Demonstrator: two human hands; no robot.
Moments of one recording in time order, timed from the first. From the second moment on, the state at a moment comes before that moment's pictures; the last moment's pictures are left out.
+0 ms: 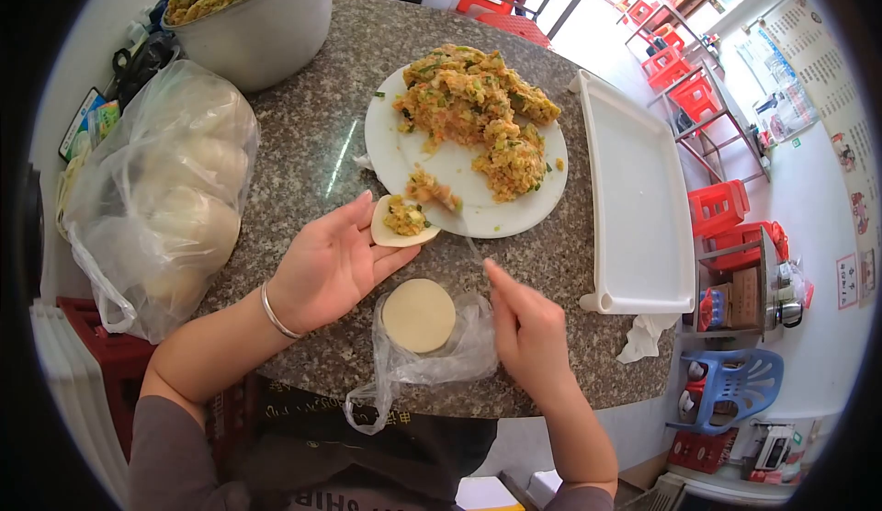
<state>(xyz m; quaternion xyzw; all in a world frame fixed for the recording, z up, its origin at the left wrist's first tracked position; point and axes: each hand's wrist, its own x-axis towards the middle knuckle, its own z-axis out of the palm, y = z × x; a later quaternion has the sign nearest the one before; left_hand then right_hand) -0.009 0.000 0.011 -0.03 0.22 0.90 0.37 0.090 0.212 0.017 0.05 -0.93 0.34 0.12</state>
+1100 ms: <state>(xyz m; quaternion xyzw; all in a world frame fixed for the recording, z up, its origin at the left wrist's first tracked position) -0.020 -0.010 0.015 -0.10 0.36 0.85 0.37 0.061 0.207 0.028 0.01 -0.91 0.41 0.09</state>
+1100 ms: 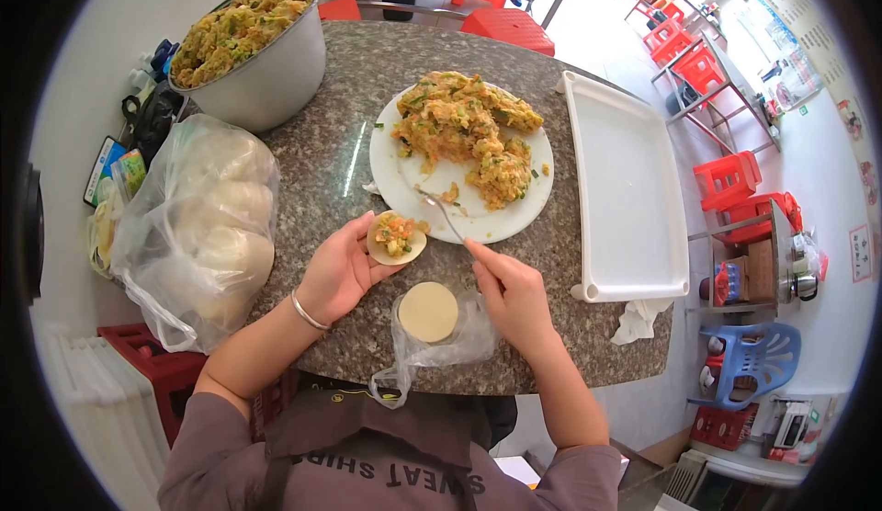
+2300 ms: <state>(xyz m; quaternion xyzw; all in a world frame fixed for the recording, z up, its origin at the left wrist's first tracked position) -0.023 0.022 0.049 0.06 0.53 0.82 0.22 0.012 0.200 0.054 0.00 -0.77 0.63 0.12</state>
